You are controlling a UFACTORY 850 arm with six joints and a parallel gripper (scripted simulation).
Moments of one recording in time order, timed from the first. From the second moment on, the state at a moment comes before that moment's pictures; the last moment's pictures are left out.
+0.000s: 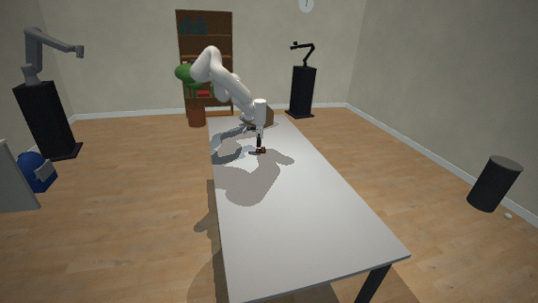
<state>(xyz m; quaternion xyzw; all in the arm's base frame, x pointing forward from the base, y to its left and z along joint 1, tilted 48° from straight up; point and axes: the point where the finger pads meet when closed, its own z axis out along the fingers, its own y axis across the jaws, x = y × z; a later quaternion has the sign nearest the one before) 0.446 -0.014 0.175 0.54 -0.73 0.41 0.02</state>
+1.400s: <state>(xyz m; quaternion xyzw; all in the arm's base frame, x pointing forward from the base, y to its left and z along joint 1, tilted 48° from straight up) 0.451 -0.021 0.167 0.54 -0.73 0.41 0.02</state>
